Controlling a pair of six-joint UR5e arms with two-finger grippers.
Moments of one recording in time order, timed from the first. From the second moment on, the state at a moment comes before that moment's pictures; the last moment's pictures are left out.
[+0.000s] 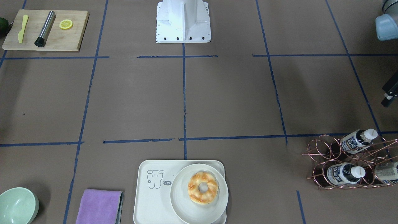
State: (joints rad) left arm -1.30 -1.64 -1.73 -2.25 -2.10 -0.64; right arm 1.62 -1.66 1.71 -1.68 2.35 -0.14
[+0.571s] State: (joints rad) left arm -1.14 -1.65 -1.70 -2.39 -1.82 -0.78; right arm 1.61 -1.66 1.70 -1.68 2.35 -0.14
